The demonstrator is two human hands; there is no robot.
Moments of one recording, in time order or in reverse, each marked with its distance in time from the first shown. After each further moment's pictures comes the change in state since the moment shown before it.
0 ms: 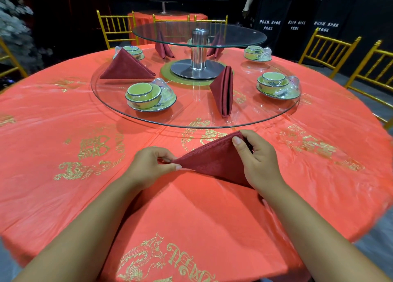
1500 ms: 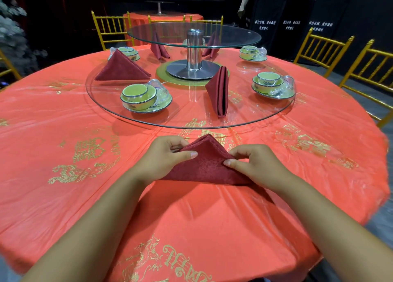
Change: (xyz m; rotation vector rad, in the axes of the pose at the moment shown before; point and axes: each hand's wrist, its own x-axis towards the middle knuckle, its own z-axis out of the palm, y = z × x) left_hand 0.012 0.045 0.013 -0.489 -0.156 0.035; right_hand 0.008 0.012 -0.031 -0.216 -0.455 0.090
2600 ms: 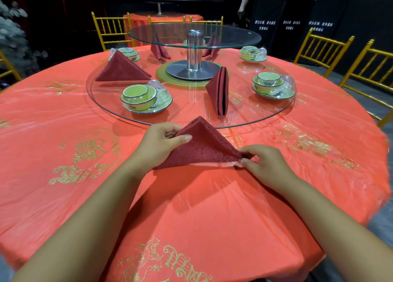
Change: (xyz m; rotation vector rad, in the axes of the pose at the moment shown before) left_hand 0.018 0.005 -0.014 0.031 0.130 0.085; right_hand -0.006 0.029 -0.005 -0.215 0.132 0.000
